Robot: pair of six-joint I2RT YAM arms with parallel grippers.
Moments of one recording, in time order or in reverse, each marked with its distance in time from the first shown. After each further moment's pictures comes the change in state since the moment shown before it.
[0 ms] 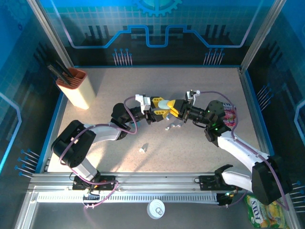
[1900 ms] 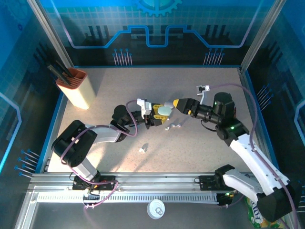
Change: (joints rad) left arm 0.002 0.004 -0.061 -0.039 0.074 0.023; right arm -0.009 -0.202 0.312 -0.875 0.232 -0.807
